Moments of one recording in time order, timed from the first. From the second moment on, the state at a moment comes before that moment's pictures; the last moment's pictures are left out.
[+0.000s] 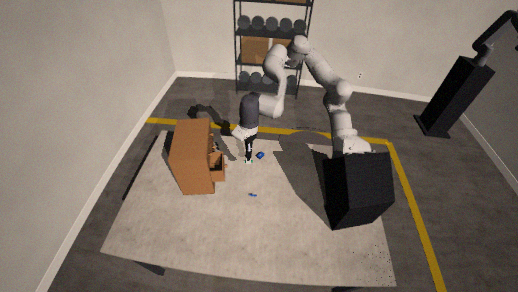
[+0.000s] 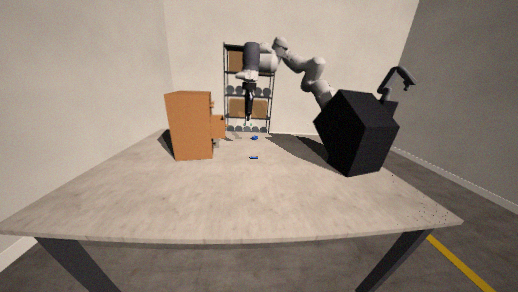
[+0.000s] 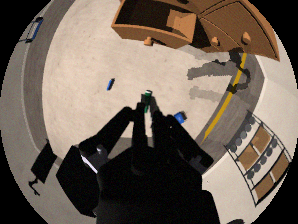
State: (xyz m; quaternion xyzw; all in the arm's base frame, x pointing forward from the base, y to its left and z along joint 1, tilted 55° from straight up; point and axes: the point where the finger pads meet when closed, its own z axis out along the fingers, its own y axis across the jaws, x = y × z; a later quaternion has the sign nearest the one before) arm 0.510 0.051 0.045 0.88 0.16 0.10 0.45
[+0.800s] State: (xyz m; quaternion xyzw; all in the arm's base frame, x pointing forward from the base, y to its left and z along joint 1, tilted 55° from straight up) arm 0.484 0.112 0.091 0.88 0.16 0.10 0.45
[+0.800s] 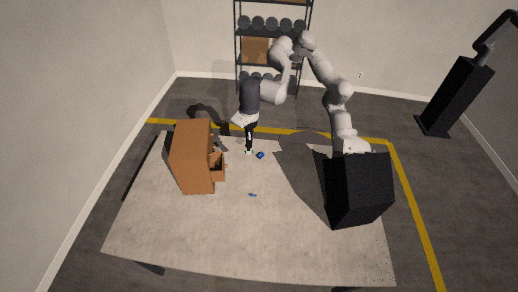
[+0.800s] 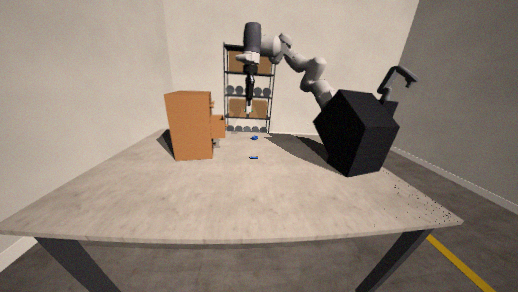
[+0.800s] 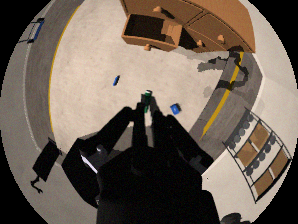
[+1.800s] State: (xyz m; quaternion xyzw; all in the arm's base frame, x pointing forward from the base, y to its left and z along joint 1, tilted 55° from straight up) arm 0.473 0.100 0.096 0.85 0.22 0.16 0.45
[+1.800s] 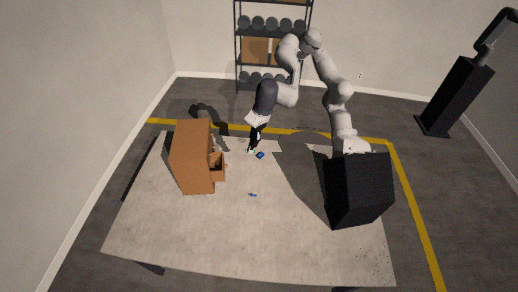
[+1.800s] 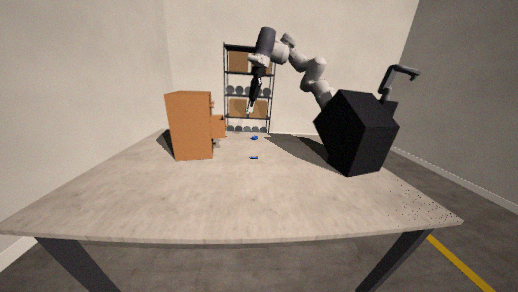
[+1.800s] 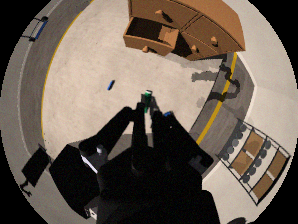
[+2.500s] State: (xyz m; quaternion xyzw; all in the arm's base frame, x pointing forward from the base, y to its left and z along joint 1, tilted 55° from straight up) arm 0.462 0.092 0.083 0.76 0.37 0.36 0.40
